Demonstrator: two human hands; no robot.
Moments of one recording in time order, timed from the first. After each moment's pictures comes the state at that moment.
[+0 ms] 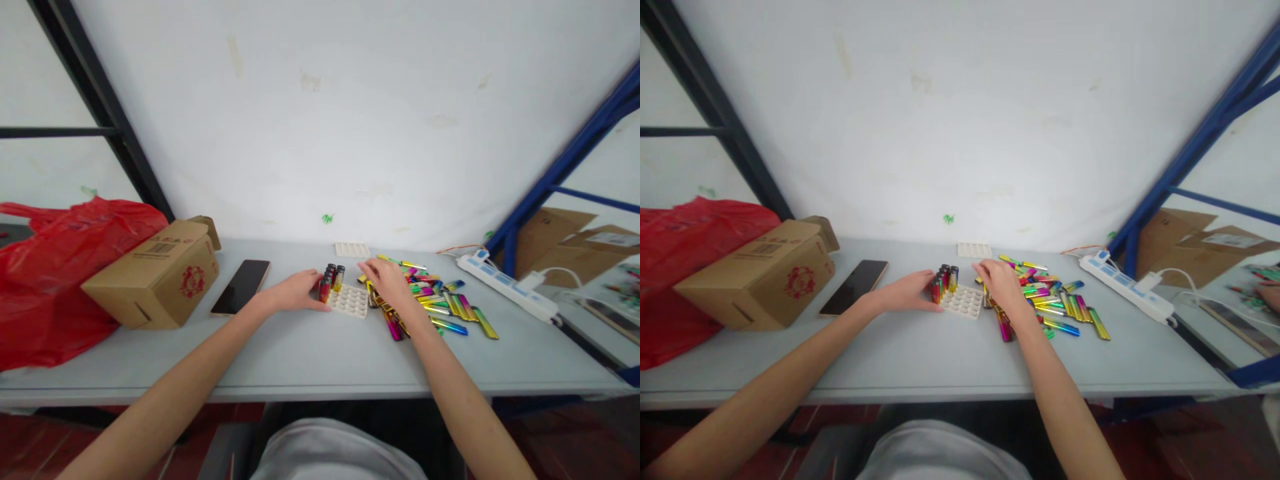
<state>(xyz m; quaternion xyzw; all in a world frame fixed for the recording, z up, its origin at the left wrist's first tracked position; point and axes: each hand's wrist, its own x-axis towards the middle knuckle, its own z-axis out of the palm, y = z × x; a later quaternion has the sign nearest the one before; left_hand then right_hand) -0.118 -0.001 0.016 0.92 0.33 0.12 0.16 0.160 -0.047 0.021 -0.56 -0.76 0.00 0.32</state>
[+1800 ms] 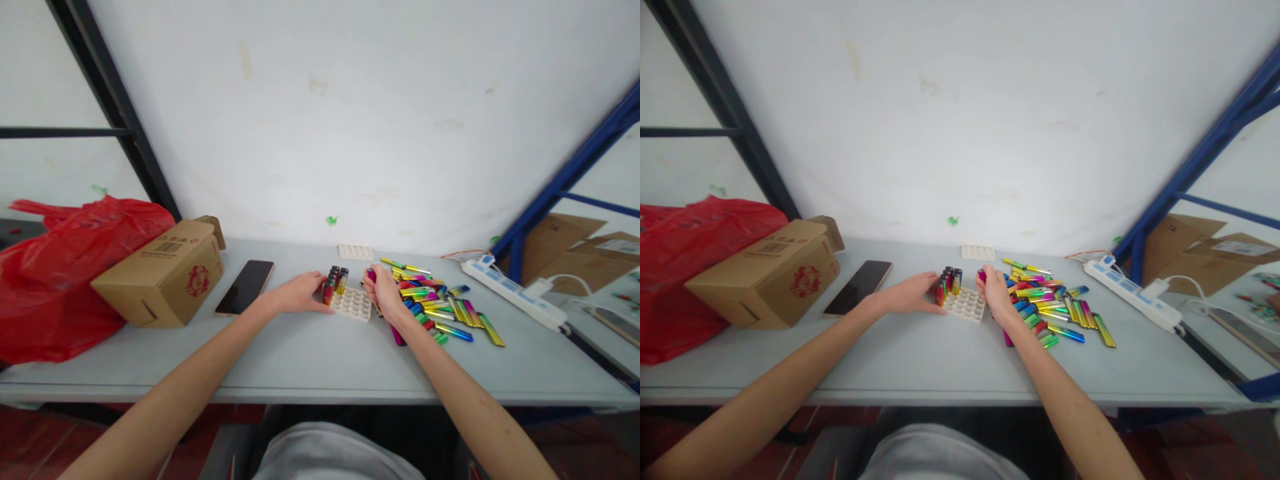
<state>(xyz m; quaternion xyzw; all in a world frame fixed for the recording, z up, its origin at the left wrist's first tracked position) -0.119 0.002 0.010 0.93 0.32 0.12 0.15 0.113 -0.055 0.021 -0.52 -0.45 0.48 0.55</state>
